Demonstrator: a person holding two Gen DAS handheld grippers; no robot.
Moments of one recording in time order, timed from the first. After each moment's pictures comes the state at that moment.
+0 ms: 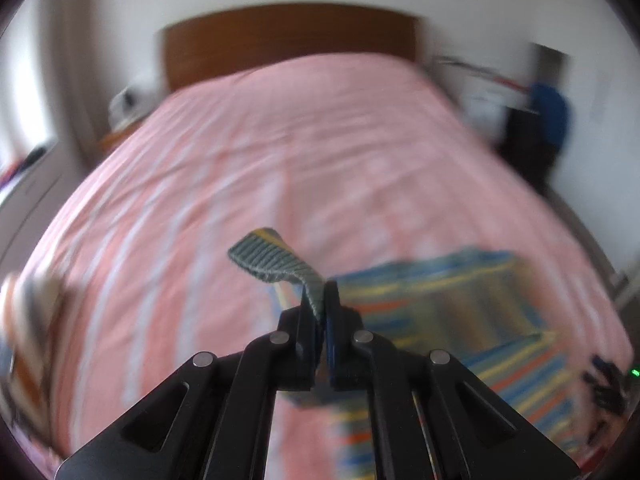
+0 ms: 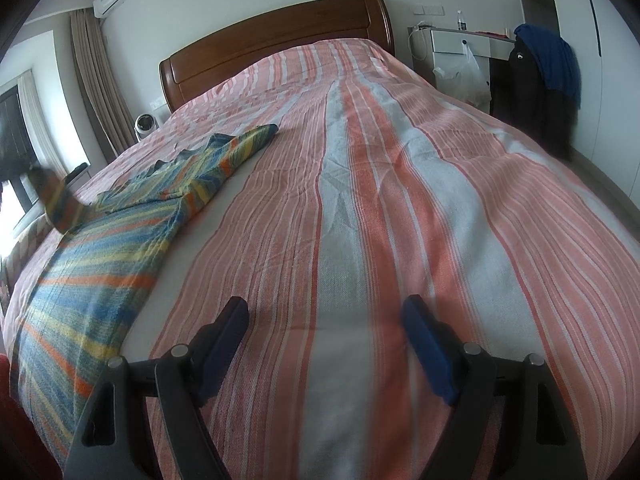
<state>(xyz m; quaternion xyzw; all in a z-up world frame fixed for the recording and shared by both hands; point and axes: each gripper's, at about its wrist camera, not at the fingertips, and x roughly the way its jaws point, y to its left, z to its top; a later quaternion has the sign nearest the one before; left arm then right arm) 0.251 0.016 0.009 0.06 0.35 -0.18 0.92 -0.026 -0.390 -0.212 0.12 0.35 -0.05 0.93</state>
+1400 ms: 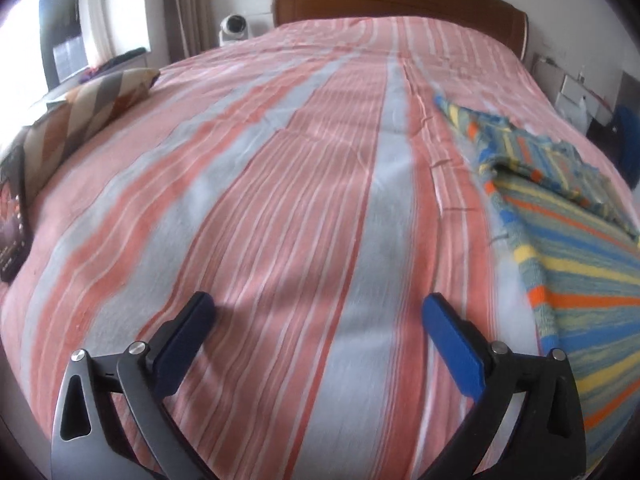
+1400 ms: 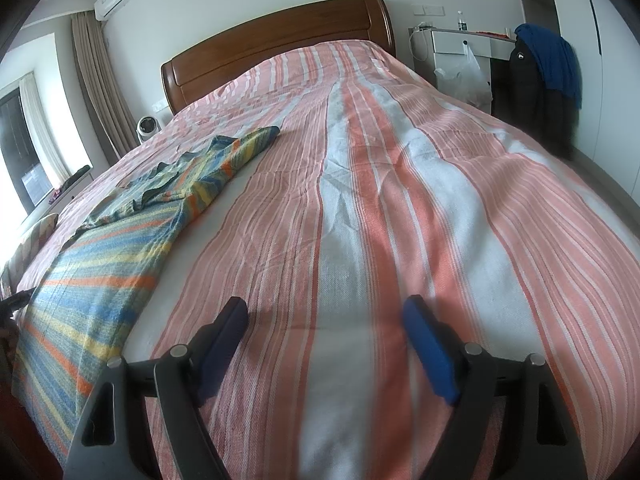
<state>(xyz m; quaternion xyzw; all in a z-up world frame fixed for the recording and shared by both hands) 0.111 0.135 -0.211 -0.02 0.40 0.03 0.92 -0.027 -0.391 -0.211 0.12 0.34 -0.04 0.93</state>
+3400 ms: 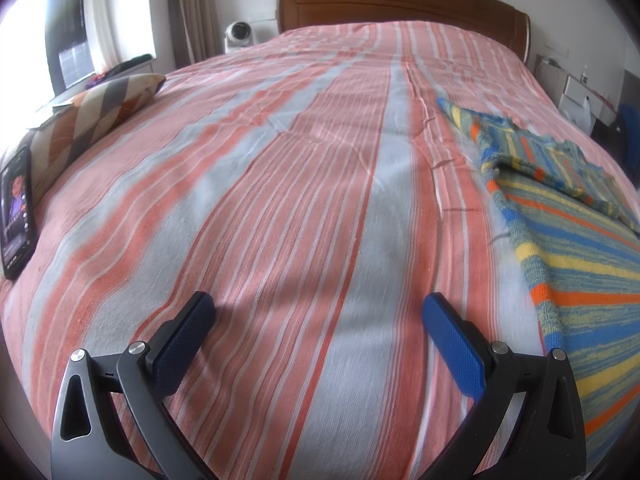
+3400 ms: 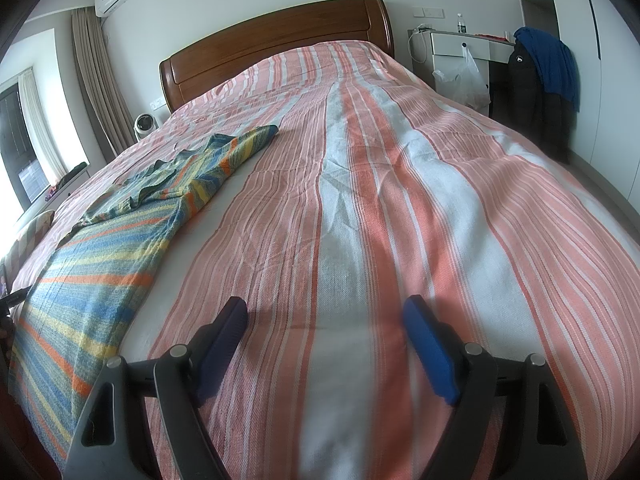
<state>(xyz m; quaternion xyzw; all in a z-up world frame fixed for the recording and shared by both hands) 0.103 0.139 -0.212 -0.02 0.39 0.04 0.92 -0.028 -0.386 -0.211 0.11 0.34 -0.05 0.93</state>
